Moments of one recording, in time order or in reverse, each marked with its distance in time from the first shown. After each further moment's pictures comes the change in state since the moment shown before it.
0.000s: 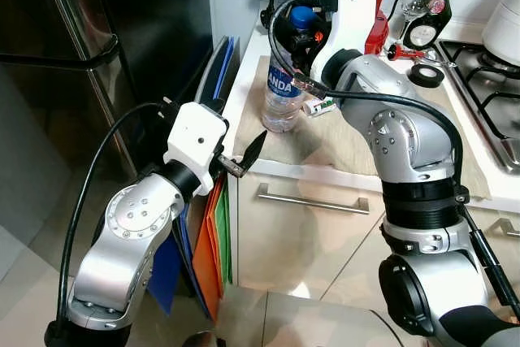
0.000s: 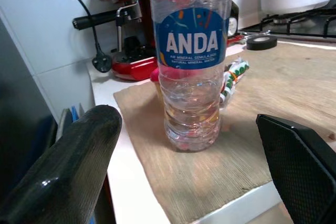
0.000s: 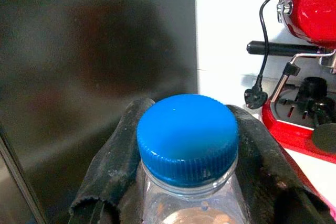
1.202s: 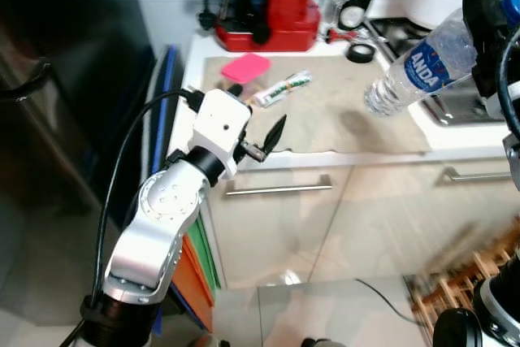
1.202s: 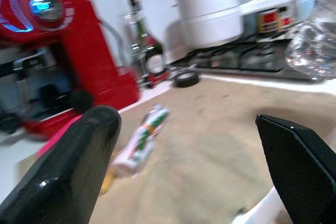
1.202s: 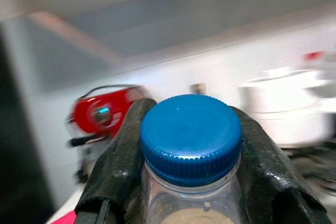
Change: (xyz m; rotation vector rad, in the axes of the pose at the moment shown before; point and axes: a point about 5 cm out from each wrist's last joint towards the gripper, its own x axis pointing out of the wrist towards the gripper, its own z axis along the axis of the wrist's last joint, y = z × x) left arm 0.029 -0.009 0.006 -0.012 -0.077 0.022; right arm -0.148 -0.074 0.046 0.011 -0.367 -0.366
